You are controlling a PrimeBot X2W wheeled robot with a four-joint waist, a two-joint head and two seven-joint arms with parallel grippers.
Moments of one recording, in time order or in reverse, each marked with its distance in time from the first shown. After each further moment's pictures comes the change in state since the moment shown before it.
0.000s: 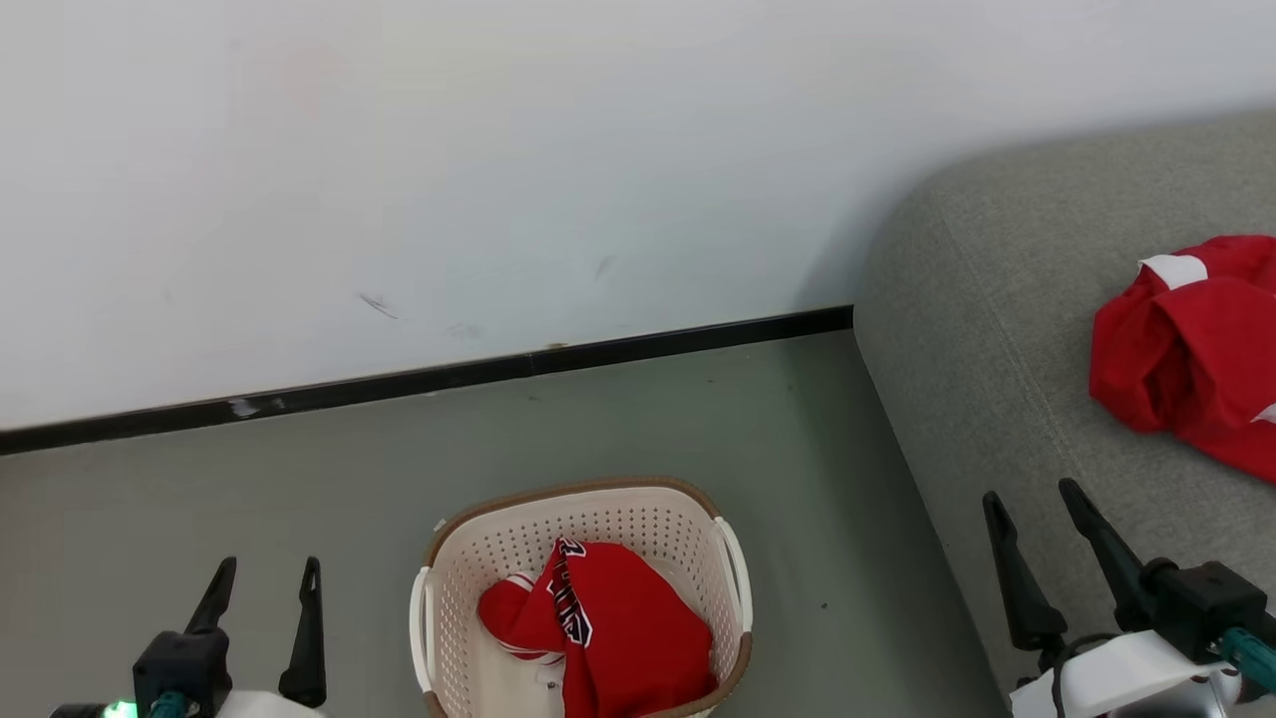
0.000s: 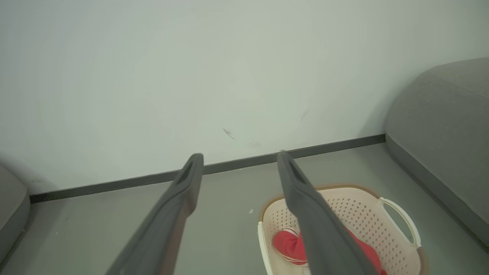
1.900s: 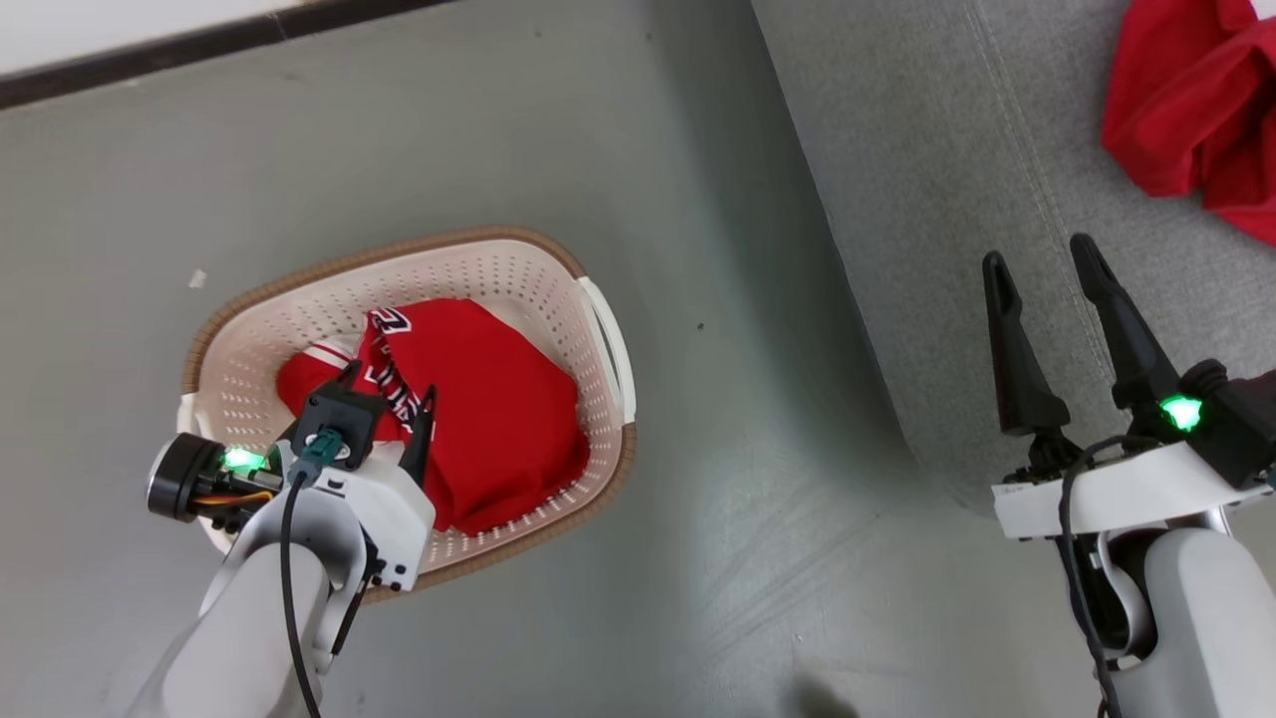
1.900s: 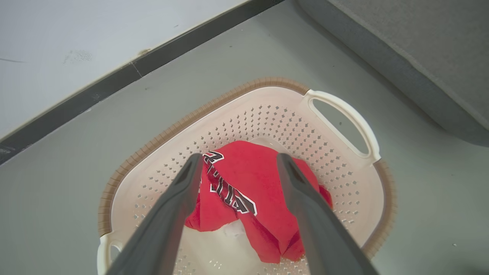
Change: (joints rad) left arm -0.512 -0.050 -0.224 0.295 0.135 -0.113 0.202; right arm -0.296 0.026 0.022 -0.085 0.037 0.000 -0.019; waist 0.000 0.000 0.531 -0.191
